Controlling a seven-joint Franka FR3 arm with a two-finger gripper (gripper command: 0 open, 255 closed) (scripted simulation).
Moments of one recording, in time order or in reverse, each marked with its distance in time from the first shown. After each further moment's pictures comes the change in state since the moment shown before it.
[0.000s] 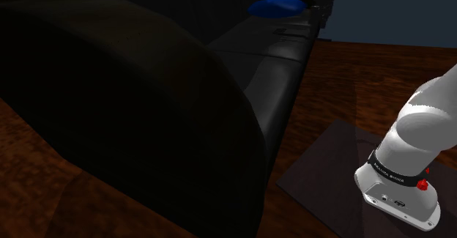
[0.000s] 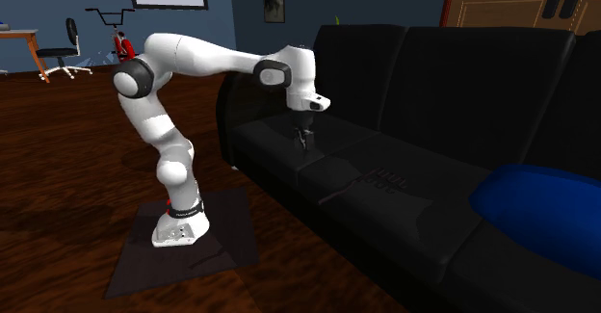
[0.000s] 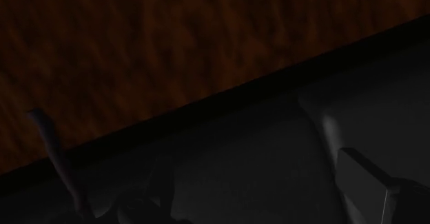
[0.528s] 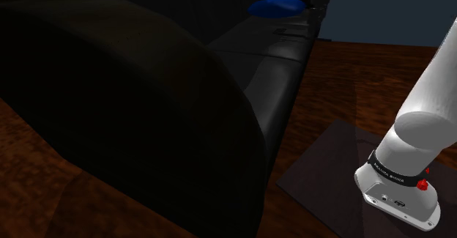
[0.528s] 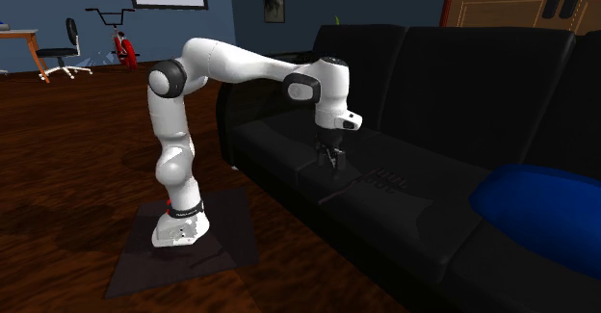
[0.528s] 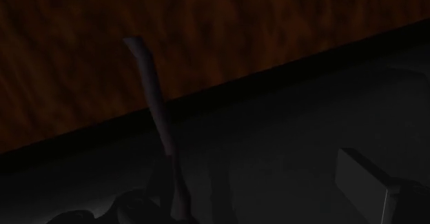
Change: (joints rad) arm -0.038 0.343 -0.137 0.286 0.160 0.005 -0.286
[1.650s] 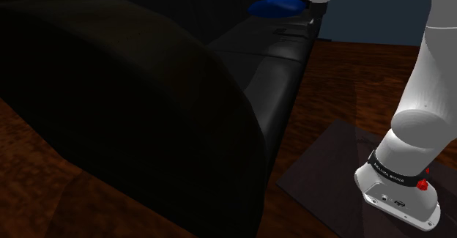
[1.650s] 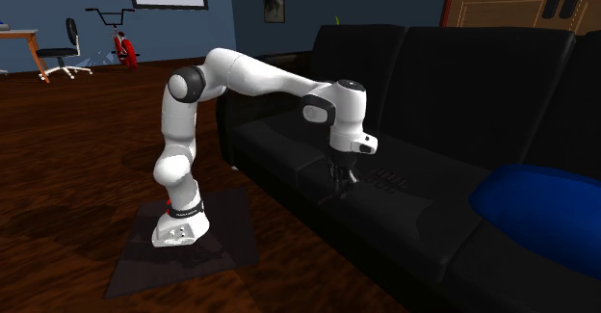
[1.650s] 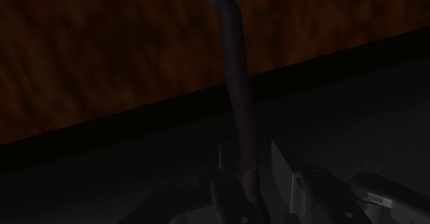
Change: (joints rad) arm -0.068 0.196 -0.022 0.100 0.123 0.049 -0.159
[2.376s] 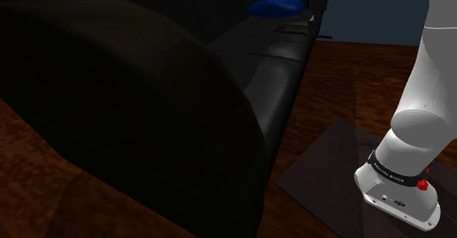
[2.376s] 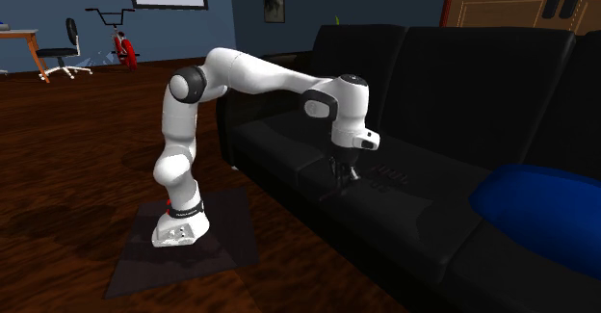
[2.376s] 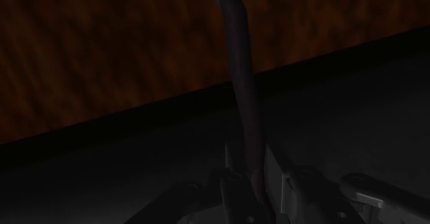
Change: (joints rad) arm -0.006 0.014 -0.002 0.052 -0.001 -0.044 0.002
